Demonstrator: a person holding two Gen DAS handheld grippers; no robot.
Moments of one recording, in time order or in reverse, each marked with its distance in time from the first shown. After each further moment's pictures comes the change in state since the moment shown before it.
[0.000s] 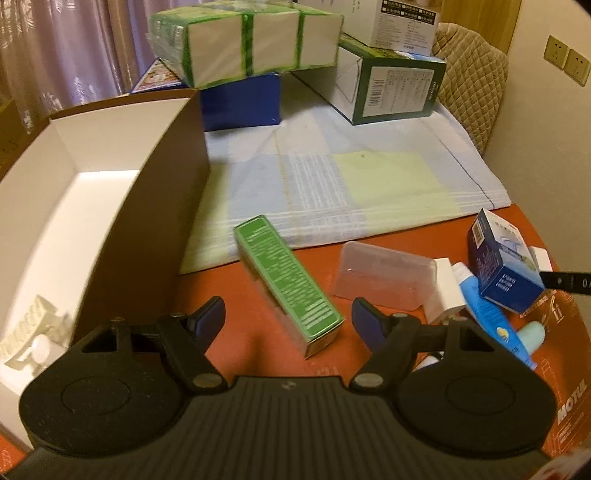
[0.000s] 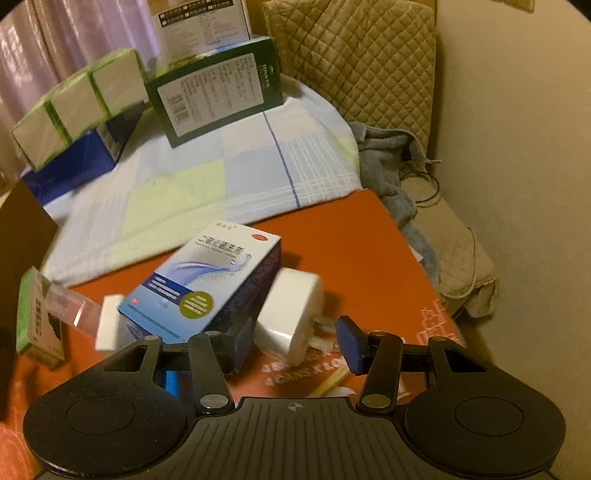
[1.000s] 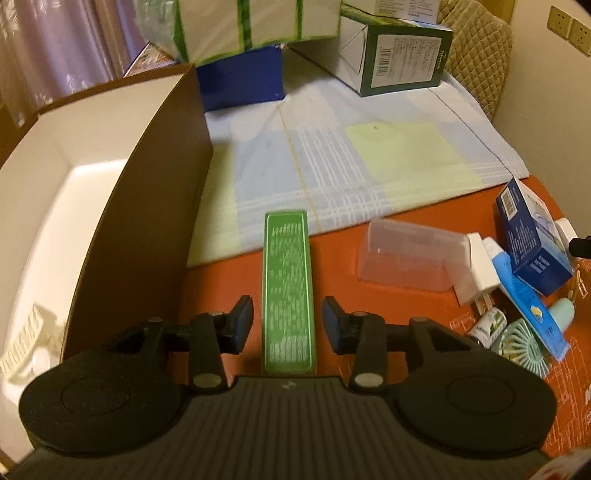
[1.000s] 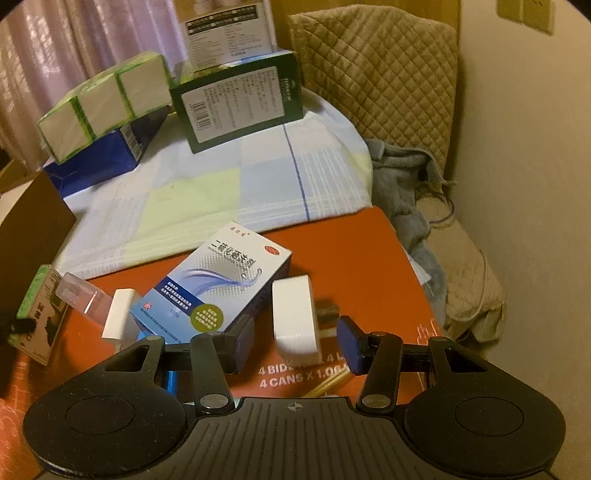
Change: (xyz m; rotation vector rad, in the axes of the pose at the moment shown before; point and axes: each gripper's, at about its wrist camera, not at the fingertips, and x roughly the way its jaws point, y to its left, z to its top) left arm 0.026 0.011 0.000 0.067 0.060 0.027; right arm -0.009 -0.004 -0.001 -0.086 -0.052 0.060
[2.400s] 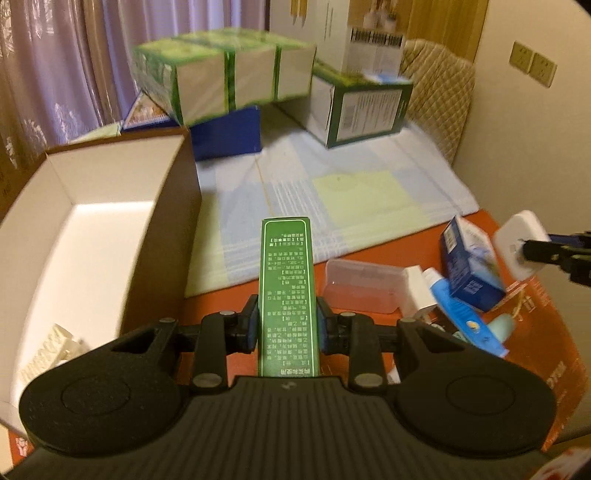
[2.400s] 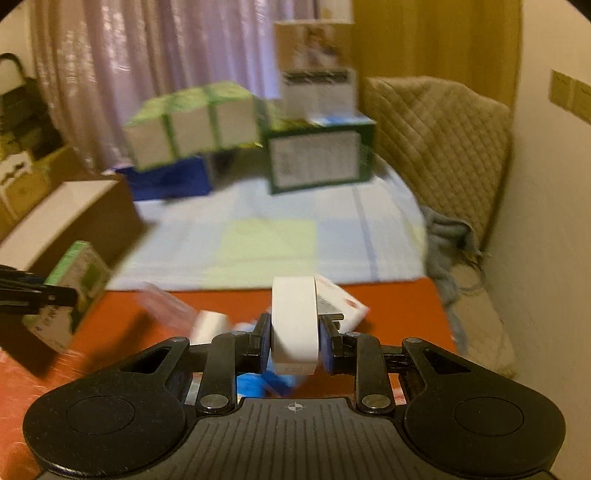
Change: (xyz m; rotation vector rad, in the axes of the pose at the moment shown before) left arm -0.074 0.008 0.002 0.001 -0.129 -0.095; right arm -0.063 0.069 0.007 -0.178 -0.132 0.110
